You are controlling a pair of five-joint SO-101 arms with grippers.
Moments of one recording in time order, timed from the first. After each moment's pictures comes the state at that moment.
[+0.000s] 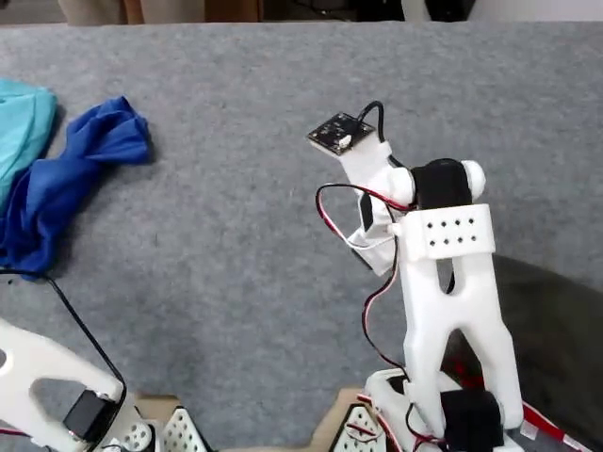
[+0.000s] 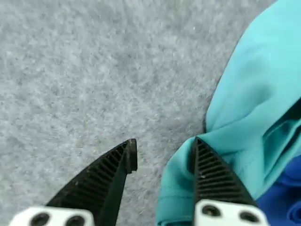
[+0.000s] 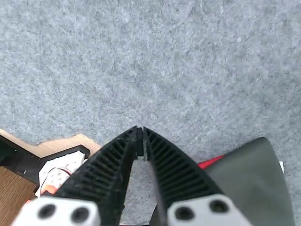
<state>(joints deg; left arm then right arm) -63.5 56.2 -66.5 90.1 -24.7 -10.9 -23.0 13.3 101.3 26.4</state>
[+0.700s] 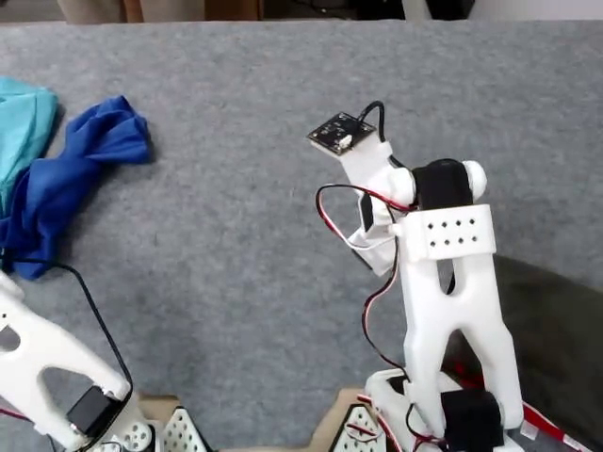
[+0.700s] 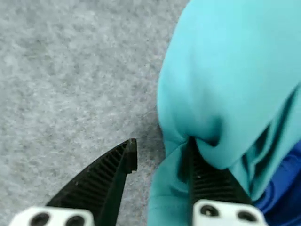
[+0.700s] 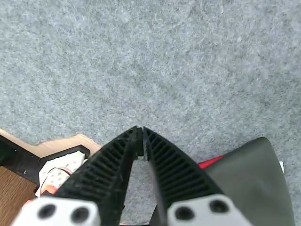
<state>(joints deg) -54.9 64.7 -68.4 94.0 -21.8 -10.9 -23.0 13.3 101.3 26.4</state>
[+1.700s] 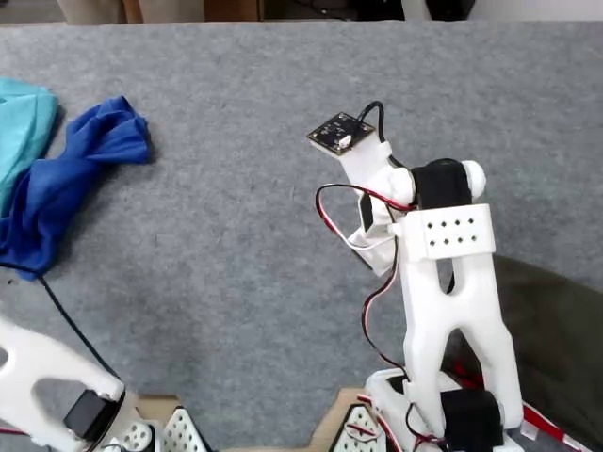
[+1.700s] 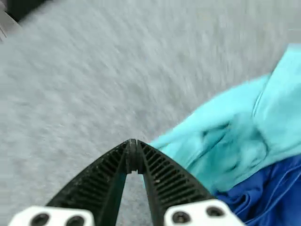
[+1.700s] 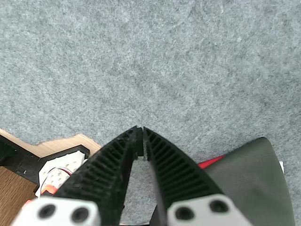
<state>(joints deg) -63.1 50.8 -92.9 100.2 -15.2 -10.9 -23.0 13.3 101.3 26.4</state>
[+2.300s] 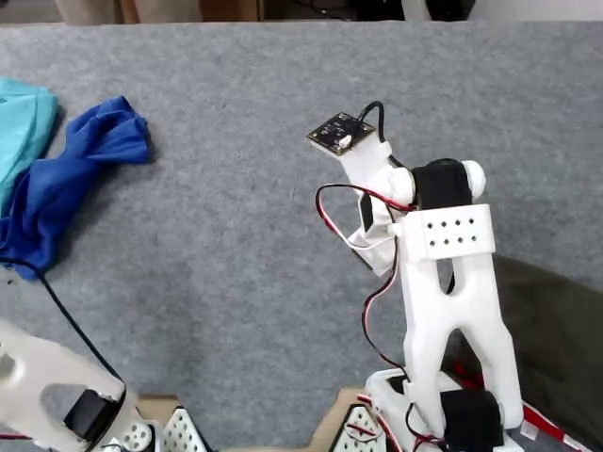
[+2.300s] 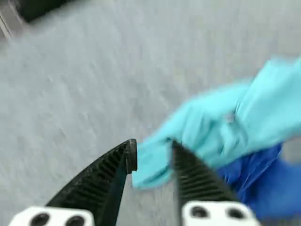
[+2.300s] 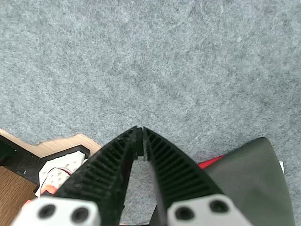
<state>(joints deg) -62.0 38.3 -75.3 100.2 -11.2 -10.9 -23.0 13.3 101.3 26.4</state>
